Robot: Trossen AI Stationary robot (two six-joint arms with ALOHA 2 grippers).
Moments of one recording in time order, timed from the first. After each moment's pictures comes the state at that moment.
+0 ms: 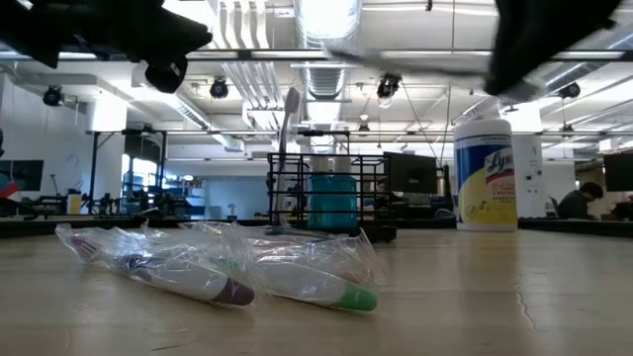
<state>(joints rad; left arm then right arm) 0.06 0.65 0.35 0.30 0.13 -0.21 0.67 1.89 1.51 -1.32 0.70 0.46</state>
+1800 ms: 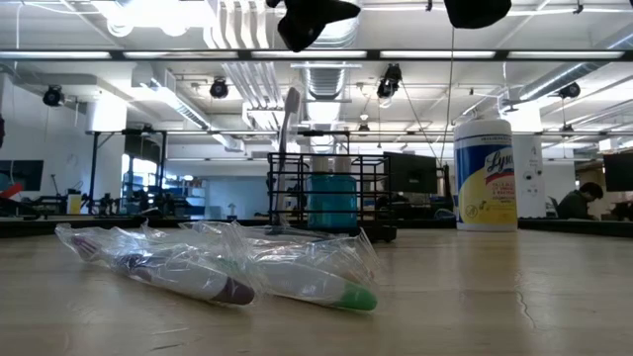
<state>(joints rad) -0.01 1.51 1.29 -0.20 0.32 -0.13 0.57 1.89 1.61 -1.29 1.55 -0.33</state>
